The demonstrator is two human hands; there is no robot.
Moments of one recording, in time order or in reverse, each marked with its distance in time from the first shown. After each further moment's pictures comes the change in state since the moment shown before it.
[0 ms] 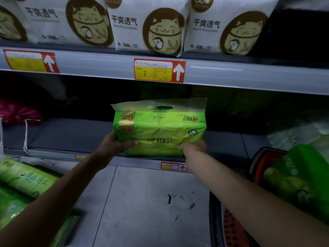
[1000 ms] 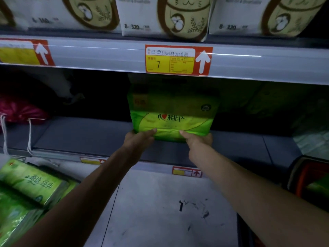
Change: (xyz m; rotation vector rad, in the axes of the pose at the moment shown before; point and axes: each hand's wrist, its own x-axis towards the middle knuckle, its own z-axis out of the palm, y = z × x) left_hand 0.055 -0.007 0.049 -0.342 0.300 -0.214; right_hand 0.040 0.000 0.066 0.331 -0.003 0.020
